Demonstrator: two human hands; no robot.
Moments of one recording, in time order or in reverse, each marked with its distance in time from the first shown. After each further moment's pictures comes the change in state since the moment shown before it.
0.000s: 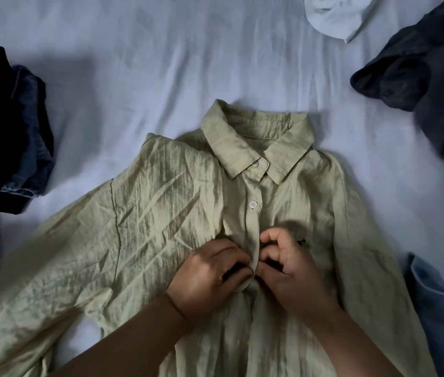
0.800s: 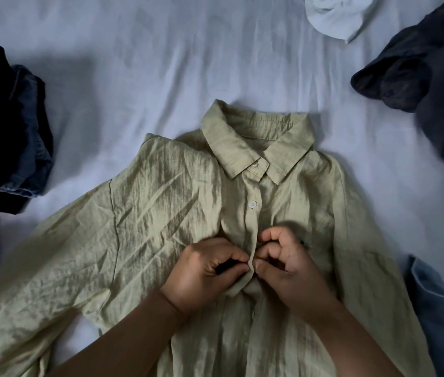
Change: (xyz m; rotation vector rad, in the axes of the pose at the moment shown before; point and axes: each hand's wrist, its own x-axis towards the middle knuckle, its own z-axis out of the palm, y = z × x) left_hand 0.005 -0.001 -0.008 -0.206 -0.015 -0.107; right_hand 0.002 -0.003 -0.001 0.173 -0.020 0.050
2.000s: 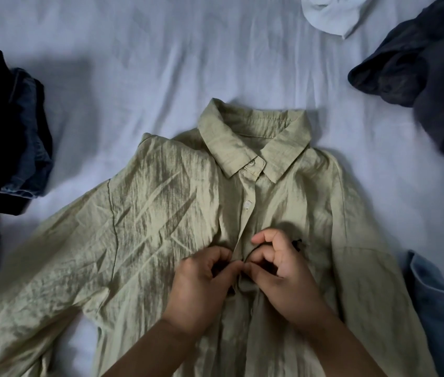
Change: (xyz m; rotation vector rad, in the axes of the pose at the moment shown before) left_hand -0.014 0.034 0.012 -0.134 0.181 -0.629; right_hand -0.006 0.003 0.009 -0.069 0.045 -0.057
